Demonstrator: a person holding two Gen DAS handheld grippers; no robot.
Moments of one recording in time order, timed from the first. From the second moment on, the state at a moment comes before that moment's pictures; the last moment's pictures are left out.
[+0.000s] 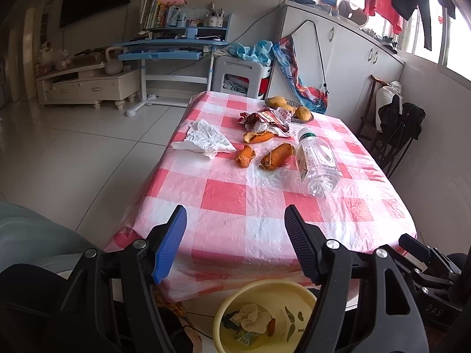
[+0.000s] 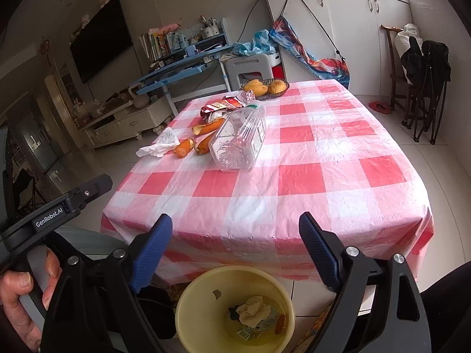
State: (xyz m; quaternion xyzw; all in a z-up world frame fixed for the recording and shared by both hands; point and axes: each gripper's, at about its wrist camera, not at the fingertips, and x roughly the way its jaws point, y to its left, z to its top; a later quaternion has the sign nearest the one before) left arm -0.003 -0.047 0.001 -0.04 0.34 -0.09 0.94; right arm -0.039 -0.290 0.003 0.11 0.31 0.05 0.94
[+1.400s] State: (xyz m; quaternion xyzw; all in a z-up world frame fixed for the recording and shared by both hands) left arm 0.063 0.002 0.004 -0.14 0.37 -0.03 0.92; right arm 0.068 -0.283 0.027 0.12 0.33 0.09 0.93
